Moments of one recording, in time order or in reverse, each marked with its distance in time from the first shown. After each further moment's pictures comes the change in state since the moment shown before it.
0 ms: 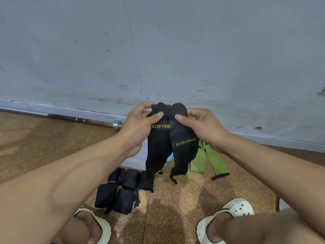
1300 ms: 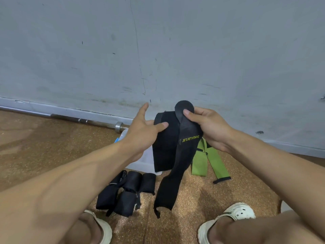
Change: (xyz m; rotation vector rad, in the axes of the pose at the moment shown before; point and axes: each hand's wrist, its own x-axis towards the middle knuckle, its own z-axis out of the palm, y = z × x) left_hand -0.004 -0.004 -0.007 0.163 0.000 -0.099; right_hand 0.009 -0.012 0.000 0.265 -0.025 0.104
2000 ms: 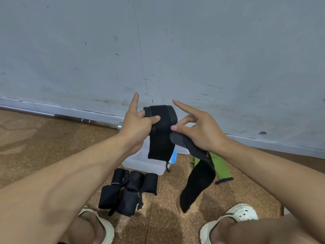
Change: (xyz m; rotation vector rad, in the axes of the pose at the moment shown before) left_hand 0.005 0.012 -0.012 -0.113 0.111 0.079; right_hand -0.013 0.003 0.019 -0.683 -0.006 -0.303
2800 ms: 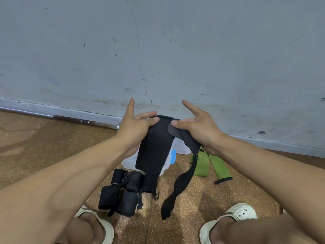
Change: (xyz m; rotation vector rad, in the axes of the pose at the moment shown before) left_hand -0.003 -0.001 -0.005 0.039 0.014 -0.037; right_hand 0.007 -0.004 0.006 0.428 0.077 0.321
